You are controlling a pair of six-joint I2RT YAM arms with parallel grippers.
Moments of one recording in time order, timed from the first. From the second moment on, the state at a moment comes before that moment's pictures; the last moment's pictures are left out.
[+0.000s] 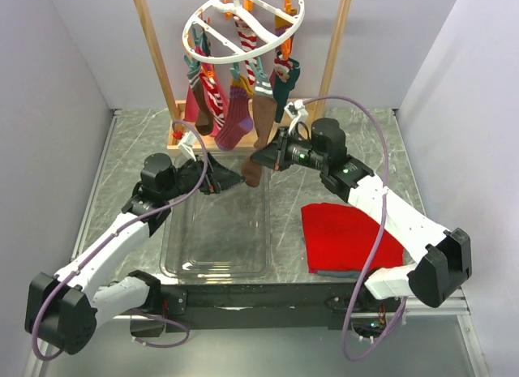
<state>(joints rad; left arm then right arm) -0.39 1.03 0.71 0.19 0.63 -0.84 0.59 1.34 1.18 -0.05 -0.45 0.57</state>
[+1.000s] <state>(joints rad) -0.47 1.12 0.74 0.40 0.67 -0.93 0.61 1.34 1.42 -0.30 -0.39 0.54</state>
